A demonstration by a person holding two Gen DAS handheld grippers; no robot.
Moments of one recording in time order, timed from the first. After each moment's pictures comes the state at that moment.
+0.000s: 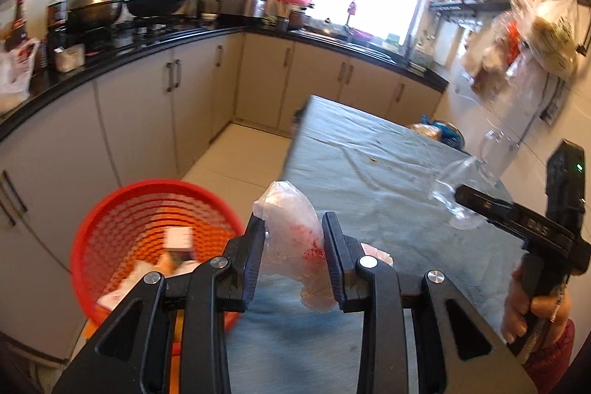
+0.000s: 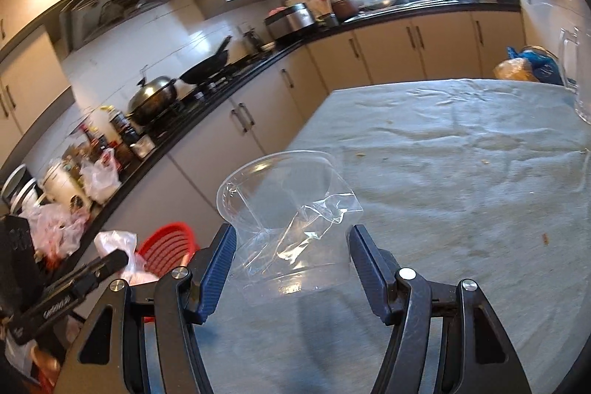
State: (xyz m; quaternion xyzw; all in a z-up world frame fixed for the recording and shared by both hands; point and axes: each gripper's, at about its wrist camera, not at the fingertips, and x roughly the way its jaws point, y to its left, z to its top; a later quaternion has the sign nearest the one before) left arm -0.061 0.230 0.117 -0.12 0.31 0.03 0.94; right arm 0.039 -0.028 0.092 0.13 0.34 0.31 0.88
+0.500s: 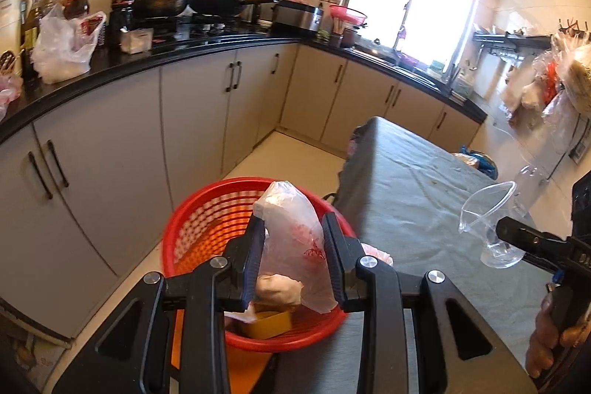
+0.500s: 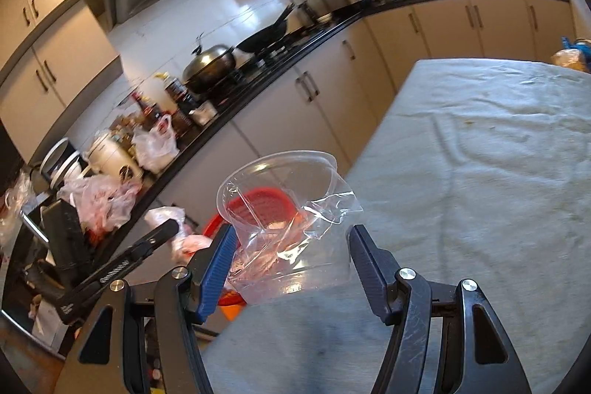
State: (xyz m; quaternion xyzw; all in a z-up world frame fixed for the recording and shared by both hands) left arm -0.111 0.324 0.105 -0.16 0.29 0.11 0.94; right arm -0.002 0.070 0.096 0.12 0.38 0.40 0.82
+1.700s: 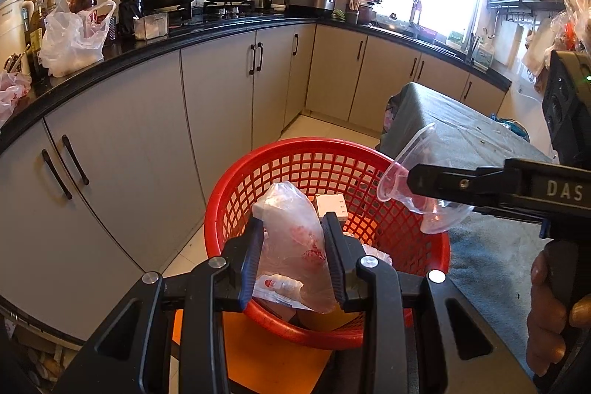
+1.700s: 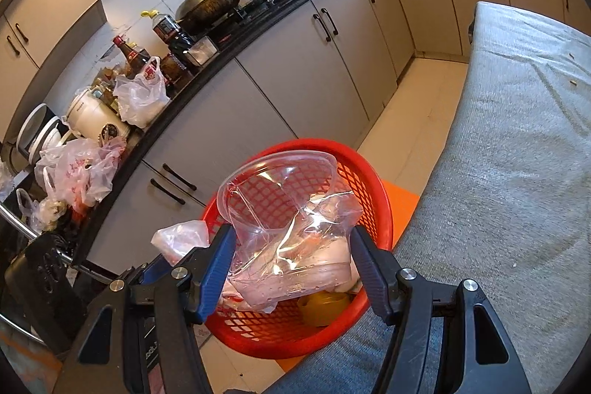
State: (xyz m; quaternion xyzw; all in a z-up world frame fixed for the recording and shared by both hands) left arm -0.105 0.346 0.049 -0.11 0.33 0.14 0.93; right arm 0.024 0.209 0.039 0.08 0.46 0.40 0.79
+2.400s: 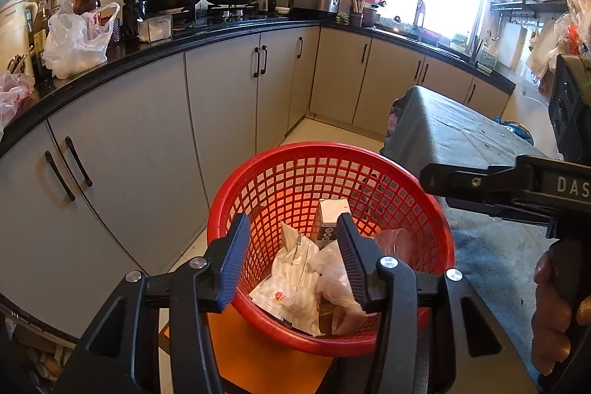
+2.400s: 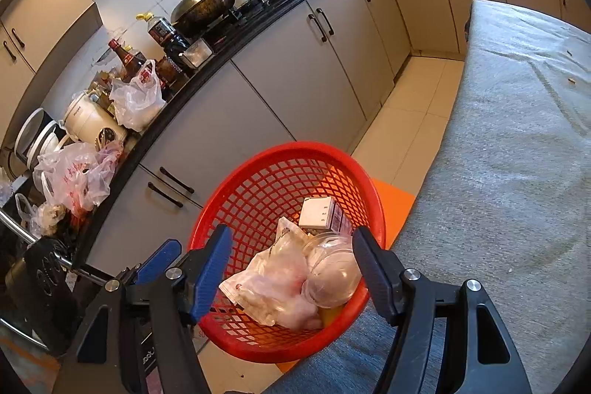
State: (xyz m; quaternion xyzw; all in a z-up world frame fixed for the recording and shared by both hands) left arm -0.103 0.348 0.049 -0.11 0.32 0.15 0.93; right arm 0.026 0.200 0.043 0.09 0.46 0.40 0.79
